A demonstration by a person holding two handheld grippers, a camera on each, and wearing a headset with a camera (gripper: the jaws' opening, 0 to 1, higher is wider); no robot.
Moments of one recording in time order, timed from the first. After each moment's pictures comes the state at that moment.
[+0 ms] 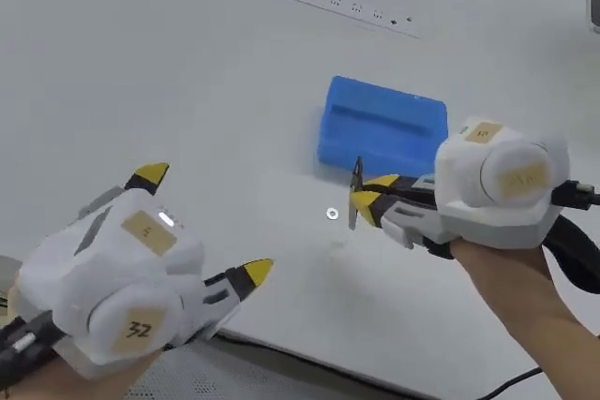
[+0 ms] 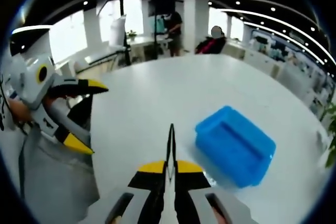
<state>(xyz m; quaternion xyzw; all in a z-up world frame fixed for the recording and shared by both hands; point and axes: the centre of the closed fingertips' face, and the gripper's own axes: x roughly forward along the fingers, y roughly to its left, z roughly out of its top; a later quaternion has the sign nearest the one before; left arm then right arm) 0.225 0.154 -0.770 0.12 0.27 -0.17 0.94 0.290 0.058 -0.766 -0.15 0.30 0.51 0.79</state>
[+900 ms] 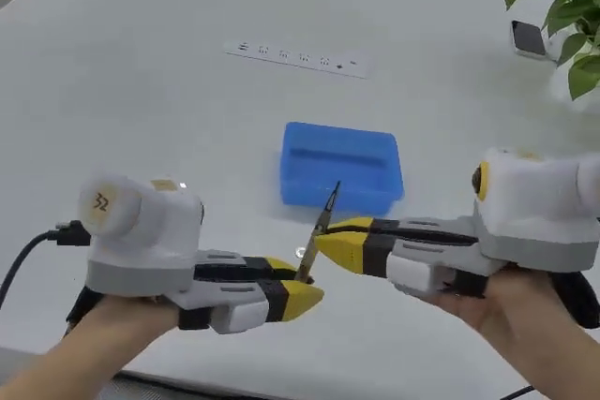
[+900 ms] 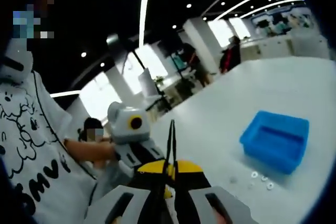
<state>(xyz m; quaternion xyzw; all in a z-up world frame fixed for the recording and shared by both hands) 0.217 0.038 -0.740 -0.17 0.30 -0.50 0.79 0.236 0.055 -0.693 0.11 0.28 0.63 0.72</state>
